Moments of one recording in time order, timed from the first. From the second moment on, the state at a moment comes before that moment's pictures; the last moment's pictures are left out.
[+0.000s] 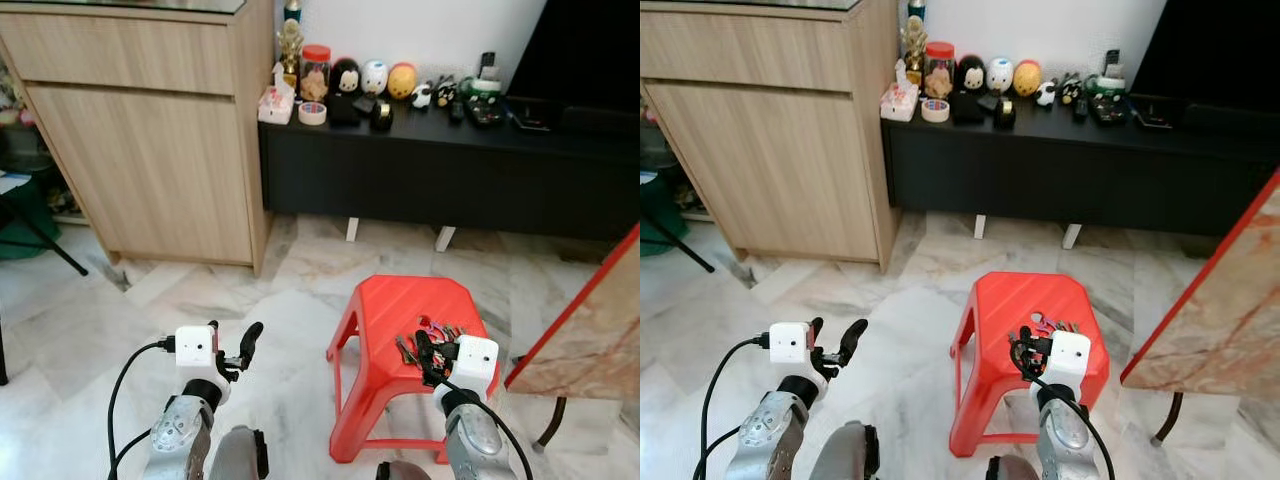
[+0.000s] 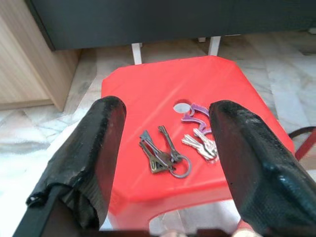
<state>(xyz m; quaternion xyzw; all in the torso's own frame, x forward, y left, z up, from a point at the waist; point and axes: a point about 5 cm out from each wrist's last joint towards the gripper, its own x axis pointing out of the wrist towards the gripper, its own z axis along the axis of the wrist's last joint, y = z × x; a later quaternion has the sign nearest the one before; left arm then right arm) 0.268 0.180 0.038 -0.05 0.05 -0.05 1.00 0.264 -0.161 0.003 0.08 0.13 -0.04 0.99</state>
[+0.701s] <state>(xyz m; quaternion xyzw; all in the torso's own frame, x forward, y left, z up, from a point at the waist) 0.267 0.178 0.036 -0.05 0.06 -0.06 1.00 0.262 -0.157 -0.003 0.07 0.15 -0.03 0.99</state>
